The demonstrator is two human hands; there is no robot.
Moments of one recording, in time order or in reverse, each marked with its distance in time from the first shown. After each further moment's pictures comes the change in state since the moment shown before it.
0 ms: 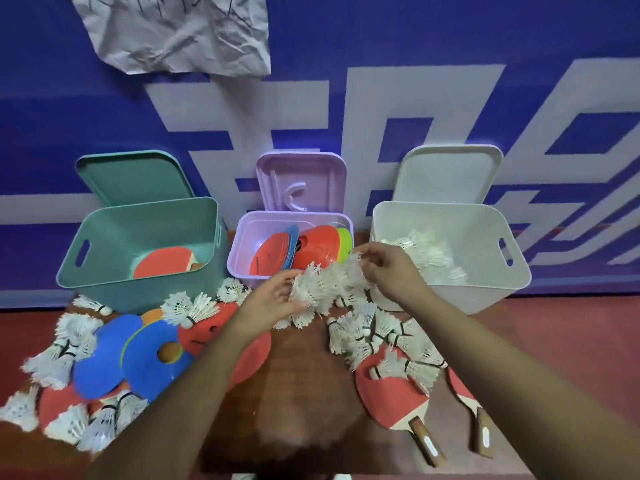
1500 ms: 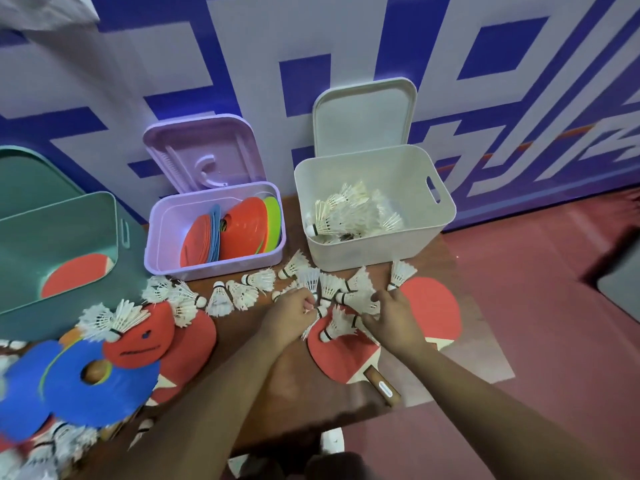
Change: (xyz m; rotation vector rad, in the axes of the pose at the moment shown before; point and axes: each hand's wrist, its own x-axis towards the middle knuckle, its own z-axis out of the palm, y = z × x) left_hand 0.046 -0.066 0.152 0.738 -0.146 0.019; right_hand -0.119 0.176 -0.024 -0.456 0.071 0.393
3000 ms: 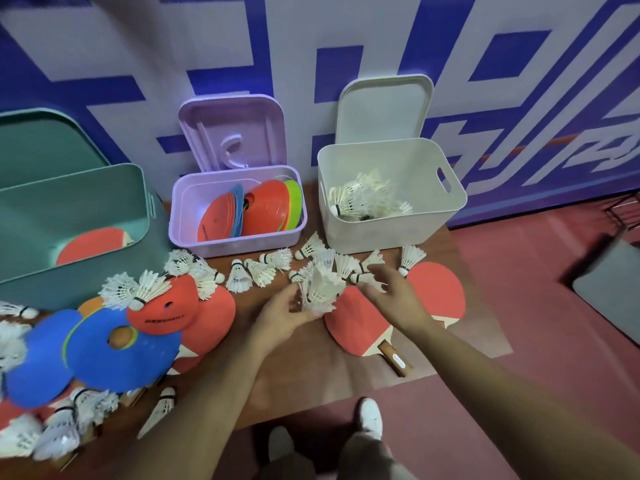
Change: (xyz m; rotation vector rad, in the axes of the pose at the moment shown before) left_hand -0.072 -0.057 -0.021 -0.619 -0.074 0.008; right_hand -0.042 -0.063 0.003 0.337 0.077 -0.076
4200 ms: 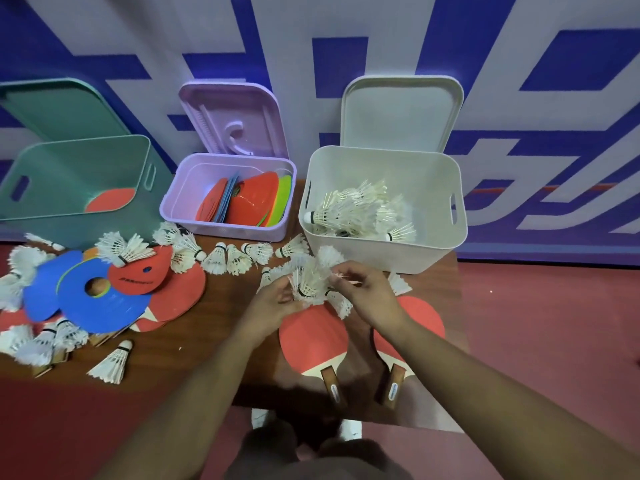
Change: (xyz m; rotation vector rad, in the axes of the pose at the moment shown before) left_hand 0.056 0.045 0.106 -0.172 0.293 -0.130; right_hand 0.089 0.034 -0.077 0.387 -0.379 -0.200
